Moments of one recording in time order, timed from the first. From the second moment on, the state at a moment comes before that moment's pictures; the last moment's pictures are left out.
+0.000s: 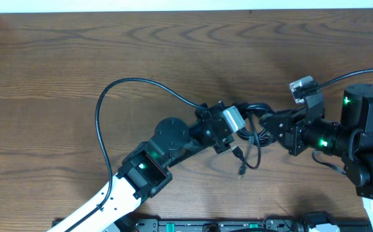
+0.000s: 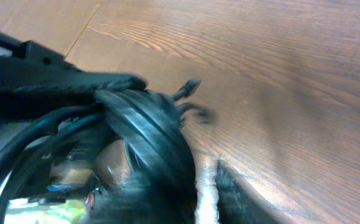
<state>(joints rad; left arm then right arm) -0.83 1.11 0.79 0.27 0.25 0.17 0.14 0.98 1.22 -1.01 -0.65 0.08</state>
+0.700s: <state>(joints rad) -0.84 1.09 0.79 0.29 0.17 0.03 0.14 1.00 1.22 -1.01 -0.63 -0.01</state>
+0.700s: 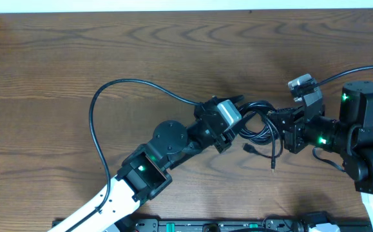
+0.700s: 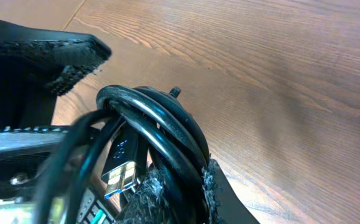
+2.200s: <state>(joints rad) -0.84 0.91 0.79 0.10 0.16 -1.07 0.12 0.95 1.22 -0.64 -0.87 0.09</state>
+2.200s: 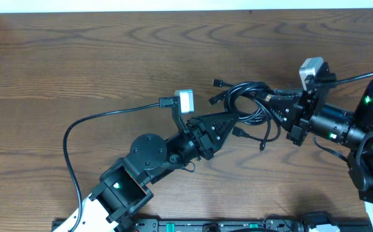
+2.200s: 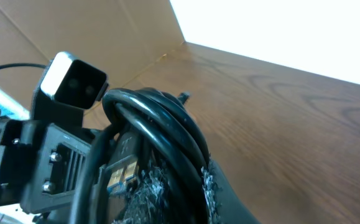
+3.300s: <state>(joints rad) -0.84 0.91 0.79 0.16 0.18 -1.08 0.11 0.95 1.22 -0.61 -0.95 0.25</state>
